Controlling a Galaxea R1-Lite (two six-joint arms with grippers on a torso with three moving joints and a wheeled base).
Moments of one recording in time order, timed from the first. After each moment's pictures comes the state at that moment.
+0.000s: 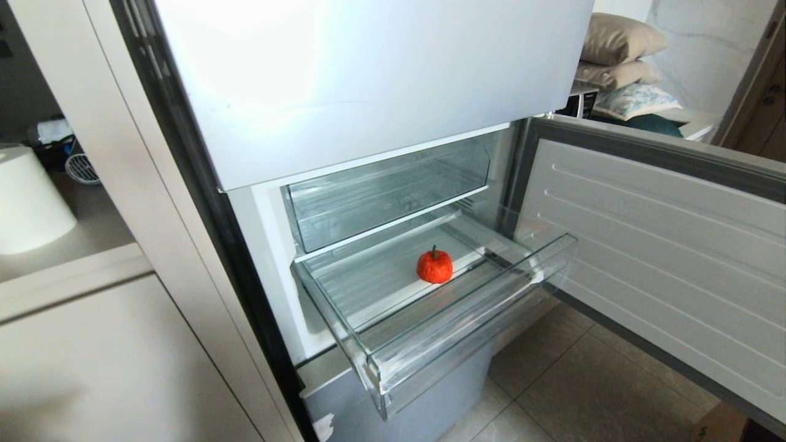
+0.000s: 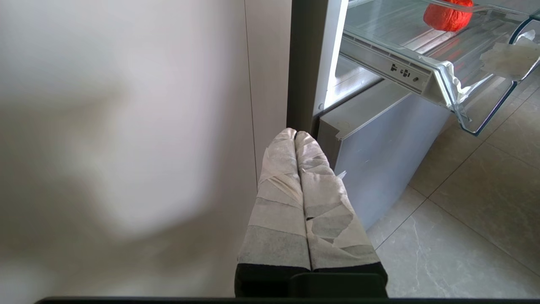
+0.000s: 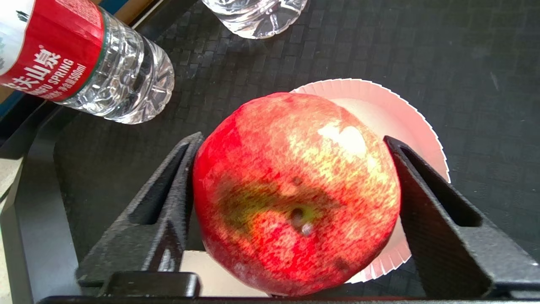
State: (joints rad) left arm -0.01 0.00 -0.03 0.09 0.01 0.00; right arm -1.45 2.38 -1.57 -0.22 0.22 0.40
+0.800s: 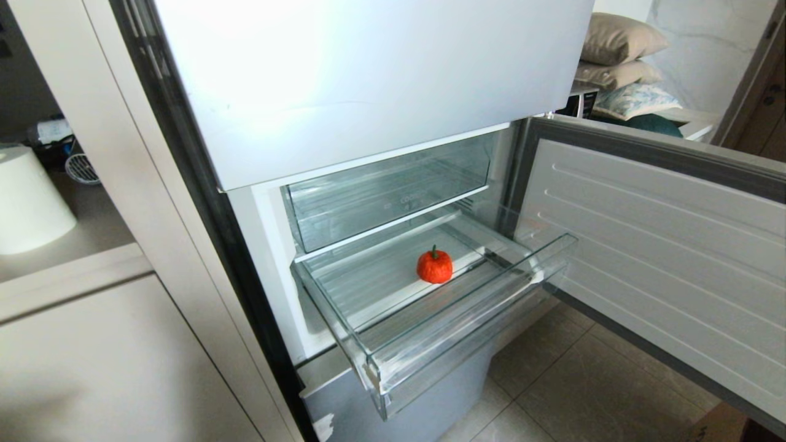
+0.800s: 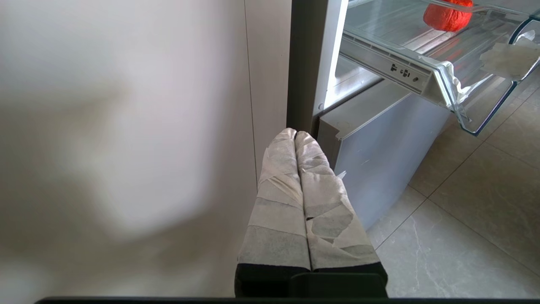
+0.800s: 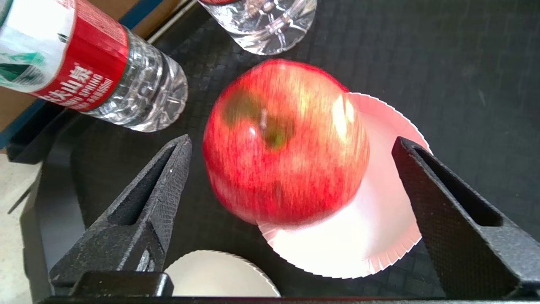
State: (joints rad) left arm -0.01 0.00 -0.03 0.09 0.01 0.00; right arm -1.45 2.35 -1.57 -0.22 0.22 0.40
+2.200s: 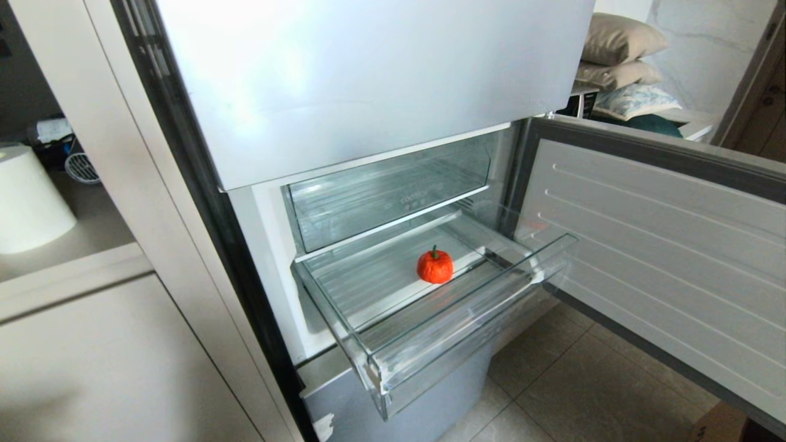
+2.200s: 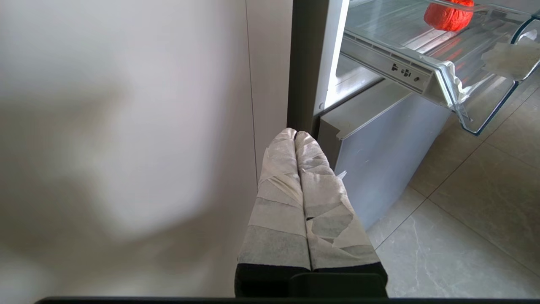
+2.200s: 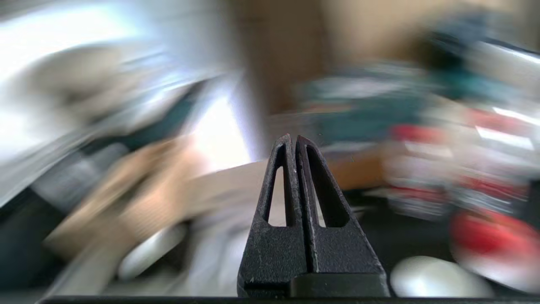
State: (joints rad) left arm -0.01 0.00 -0.03 0.09 0.01 0.00; right arm -1.22 1.21 -1.20 -0.20 0.29 0.45
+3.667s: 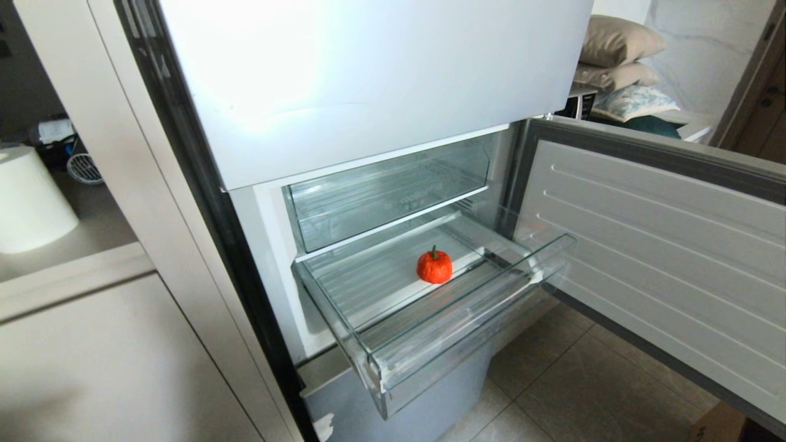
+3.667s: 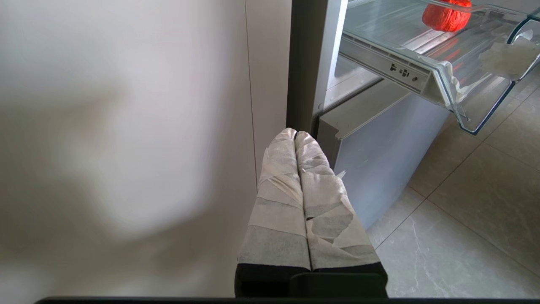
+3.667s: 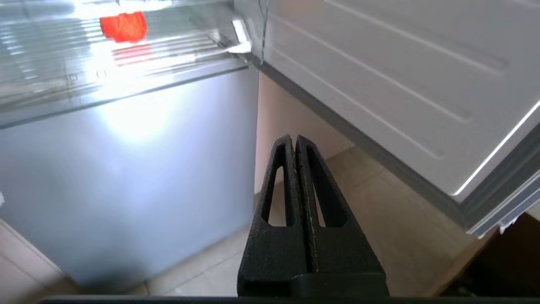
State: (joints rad) left arm -0.01 0.00 -0.03 0.09 0.01 0.00; right arm 0.01 0.01 -0.01 -0.01 0.01 -0.05
